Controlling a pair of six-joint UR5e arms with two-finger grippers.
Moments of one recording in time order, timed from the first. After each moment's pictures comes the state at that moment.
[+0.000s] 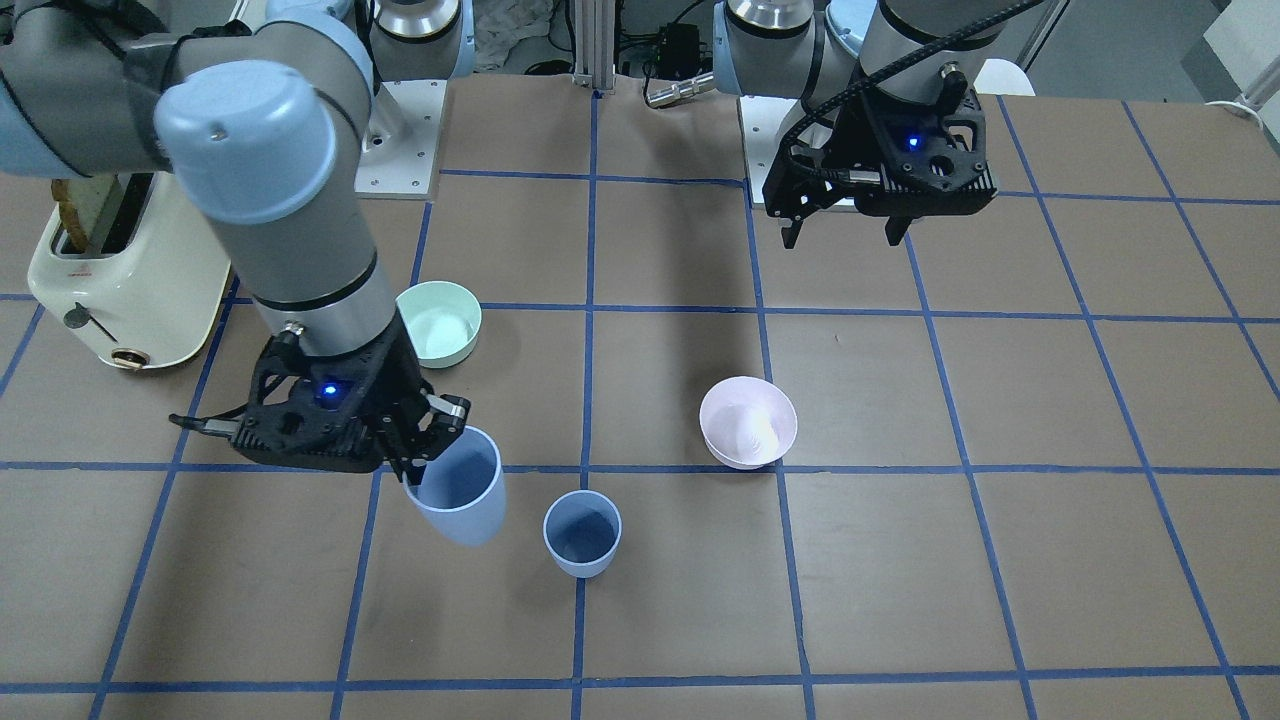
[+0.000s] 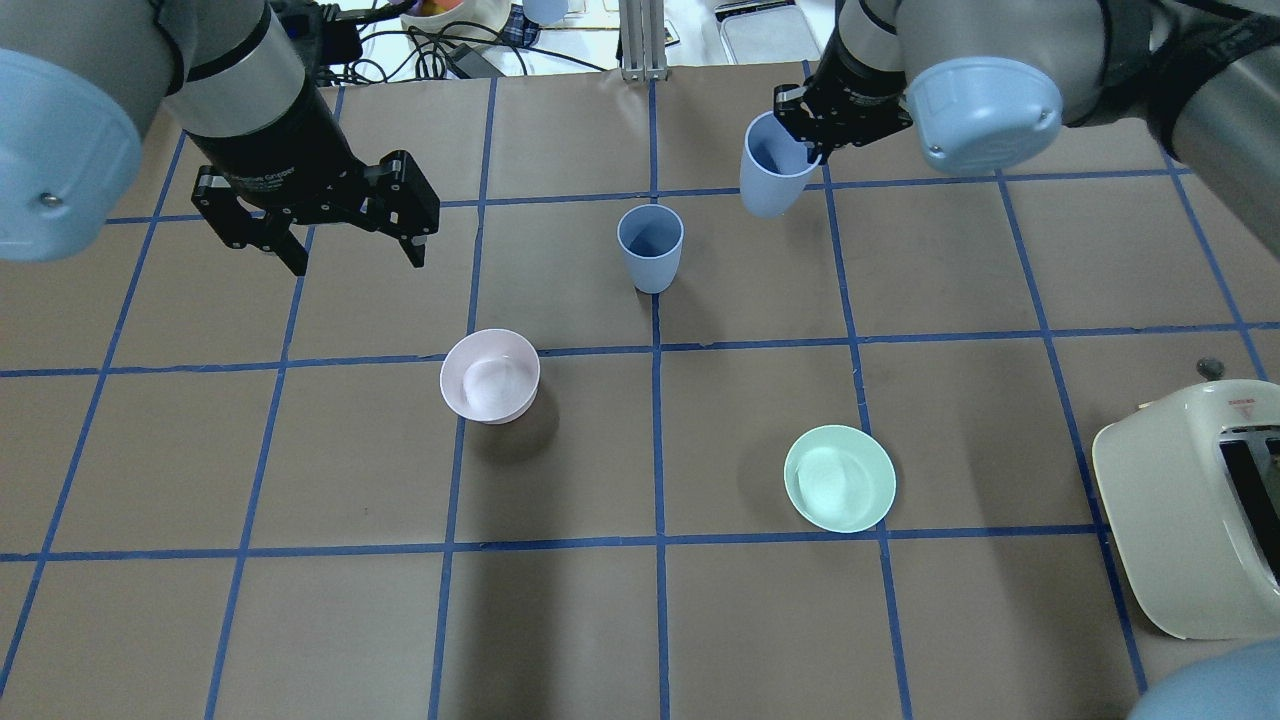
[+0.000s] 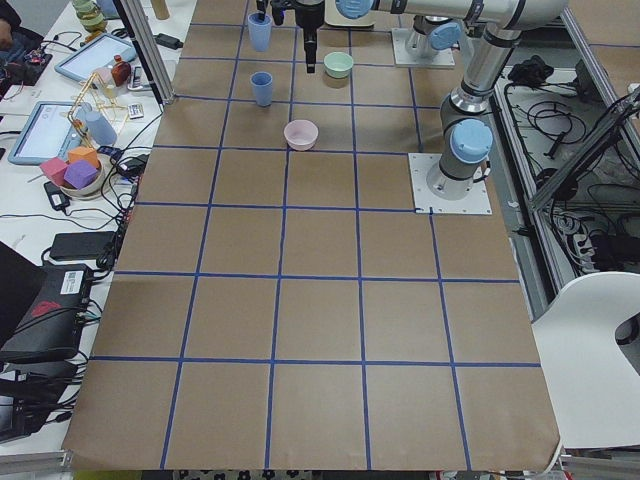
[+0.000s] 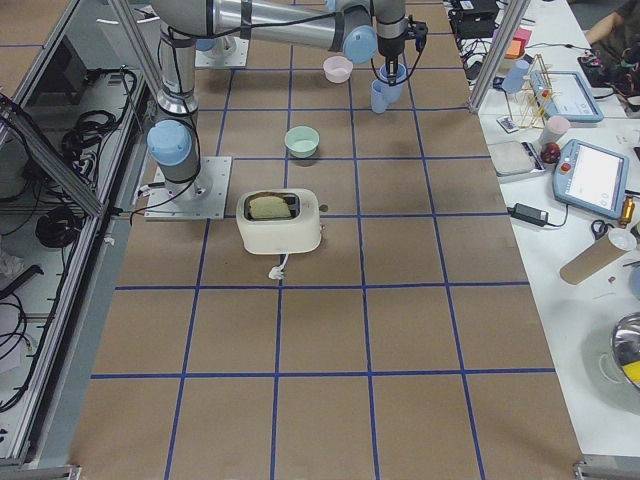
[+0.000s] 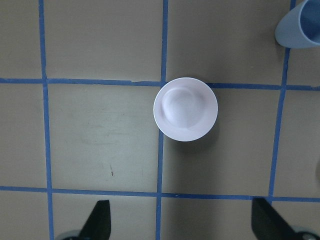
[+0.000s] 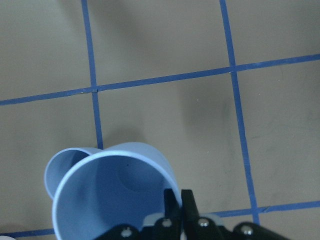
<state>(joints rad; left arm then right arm) -1.63 -1.55 -1.56 -1.61 1.59 -0.10 1.73 -1.24 1.42 -1.97 -1.55 0.29</state>
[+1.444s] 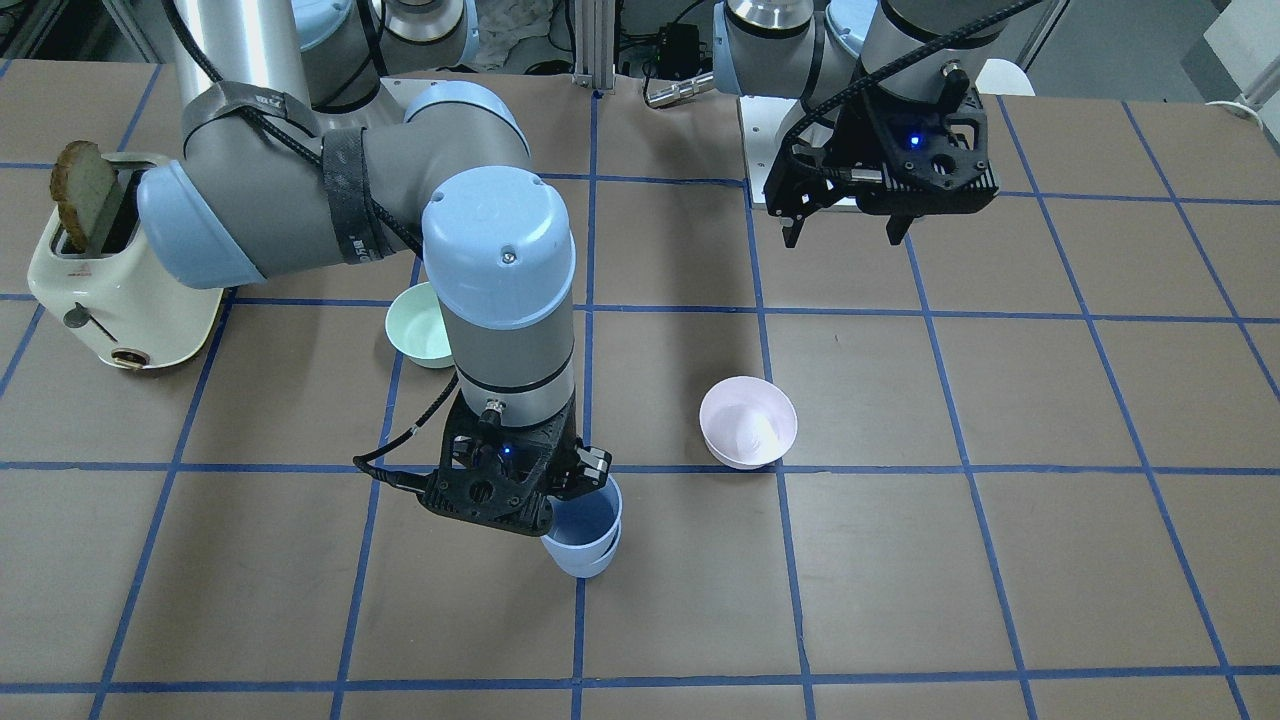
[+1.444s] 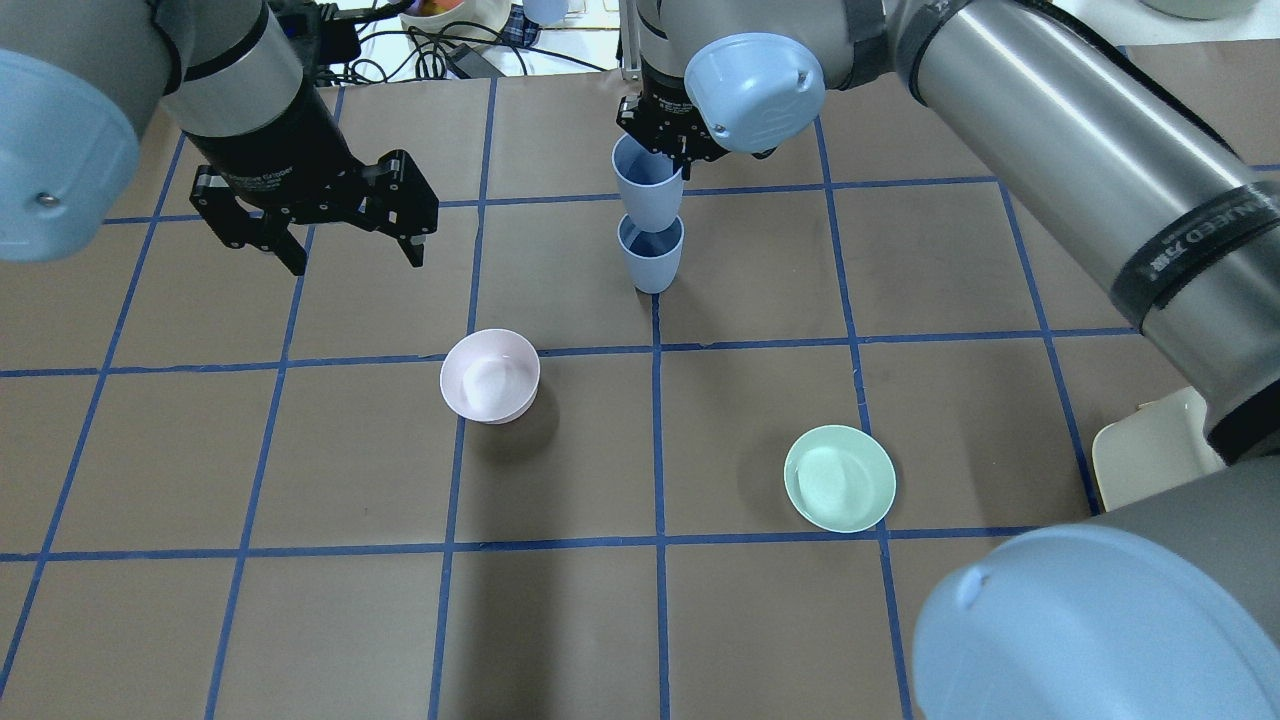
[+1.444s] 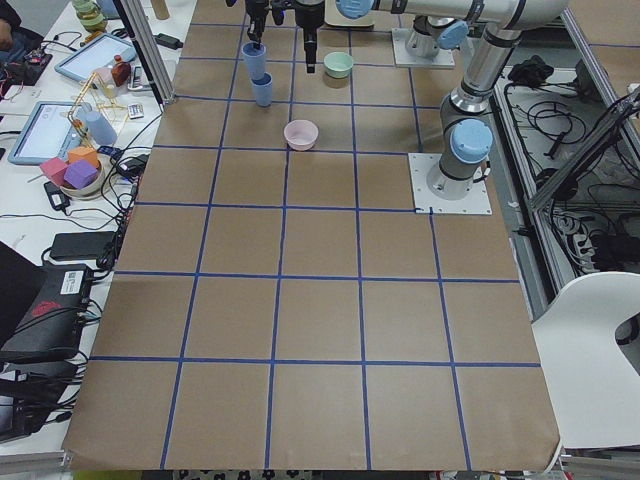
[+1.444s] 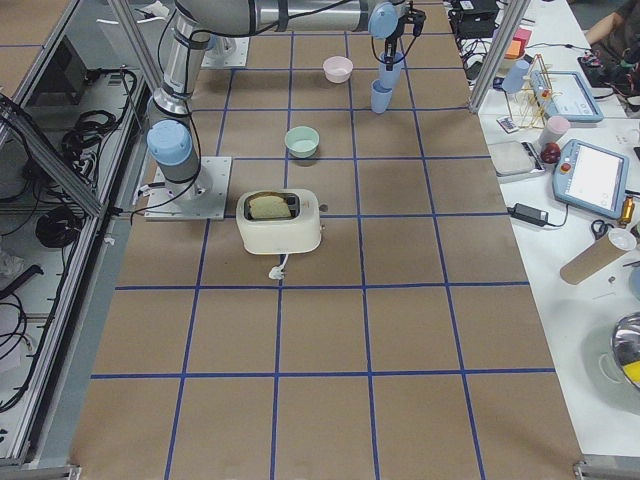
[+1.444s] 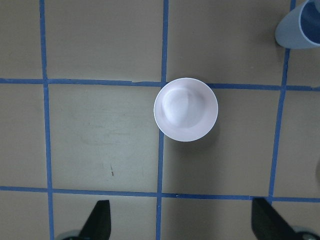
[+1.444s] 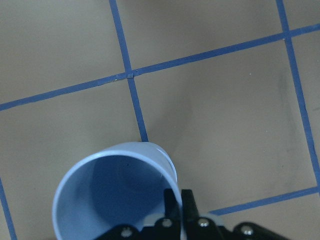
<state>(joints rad) -1.63 -1.55 -1.56 -1.61 1.59 -0.10 1.87 -1.06 1.22 -1.86 -1.61 0.53</state>
